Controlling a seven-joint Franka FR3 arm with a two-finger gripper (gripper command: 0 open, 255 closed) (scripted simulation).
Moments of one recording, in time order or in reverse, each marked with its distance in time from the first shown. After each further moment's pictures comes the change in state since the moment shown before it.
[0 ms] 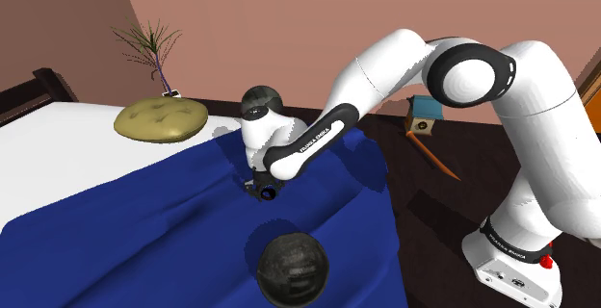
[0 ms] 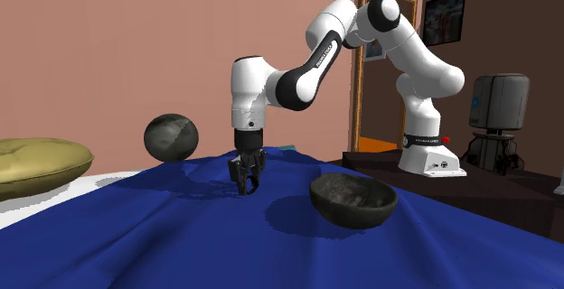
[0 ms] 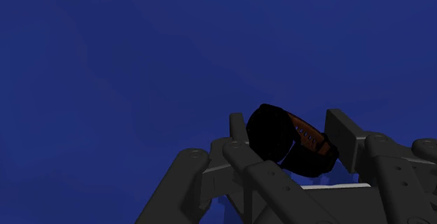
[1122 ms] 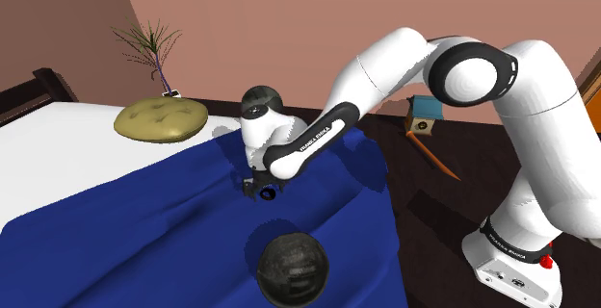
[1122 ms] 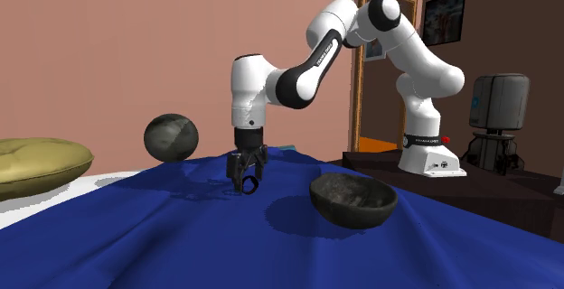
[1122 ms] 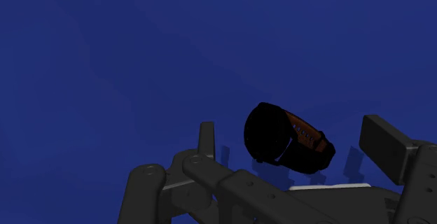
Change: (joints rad) arm 0.000 -0.007 0.002 -0.002 0.002 -0.006 0.000
